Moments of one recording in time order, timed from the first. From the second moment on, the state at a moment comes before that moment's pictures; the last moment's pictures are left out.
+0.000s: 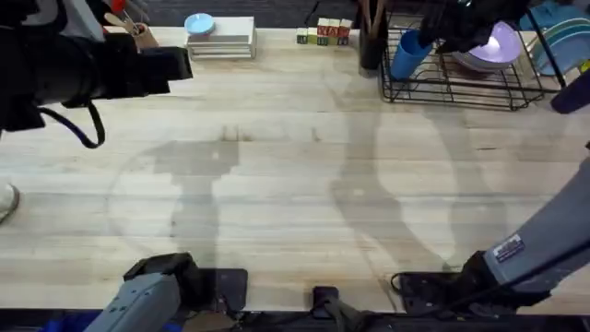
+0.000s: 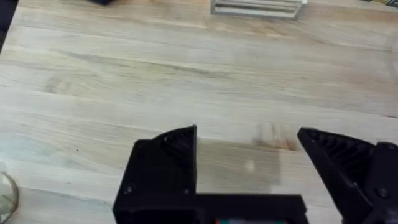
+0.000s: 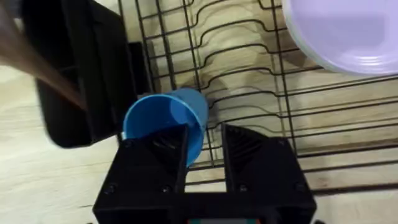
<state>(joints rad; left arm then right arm) 0.17 1.00 1.10 -0.83 0.01 0.02 -0.05 1.98 1.74 -0.77 0.00 0.28</state>
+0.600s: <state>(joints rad) 0.17 1.00 1.10 -0.83 0.01 0.02 -0.05 1.80 1.76 -0.92 0.00 0.28</state>
